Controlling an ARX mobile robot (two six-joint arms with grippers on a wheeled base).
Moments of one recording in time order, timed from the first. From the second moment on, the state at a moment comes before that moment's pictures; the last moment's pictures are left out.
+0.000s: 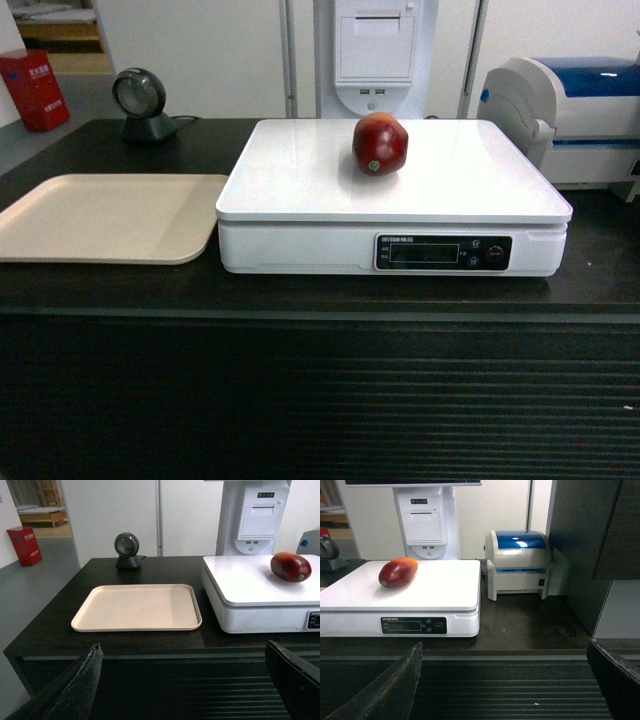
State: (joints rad) left arm 0.00 0.01 0.01 0.00 0.00 0.00; right arm 0.00 0.00 0.01 0.00 0.00 0.00
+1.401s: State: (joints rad) left arm 0.00 0.01 0.01 0.00 0.00 0.00; right arm 0.00 0.00 0.01 0.00 0.00 0.00
